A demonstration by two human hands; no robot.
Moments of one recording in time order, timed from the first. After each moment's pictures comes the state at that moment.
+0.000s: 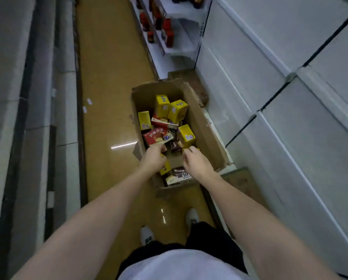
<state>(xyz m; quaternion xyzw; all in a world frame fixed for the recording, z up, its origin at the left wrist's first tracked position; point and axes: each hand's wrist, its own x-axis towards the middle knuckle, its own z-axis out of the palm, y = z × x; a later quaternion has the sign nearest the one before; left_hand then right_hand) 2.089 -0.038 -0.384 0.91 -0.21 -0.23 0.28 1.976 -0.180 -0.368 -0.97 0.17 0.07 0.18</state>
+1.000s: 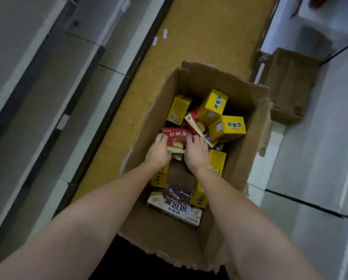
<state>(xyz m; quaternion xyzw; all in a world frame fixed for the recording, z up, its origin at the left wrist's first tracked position) 2.221 -0.145 -0.537 0.91 0.13 -0.26 0.30 2.237 -0.292 -0.539 -0.96 -0.09 0.23 0.11</state>
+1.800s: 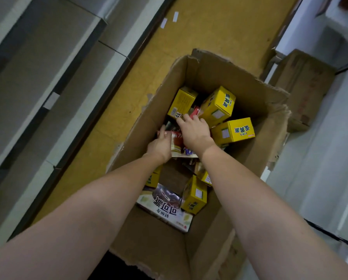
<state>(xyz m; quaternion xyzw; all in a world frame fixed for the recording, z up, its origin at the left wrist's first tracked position) 2.244 -0.158 -0.599 0.91 0.11 -0.36 0.15 2.318 -0.276 -0.552 -0.93 -0.27 0.25 -0.04</state>
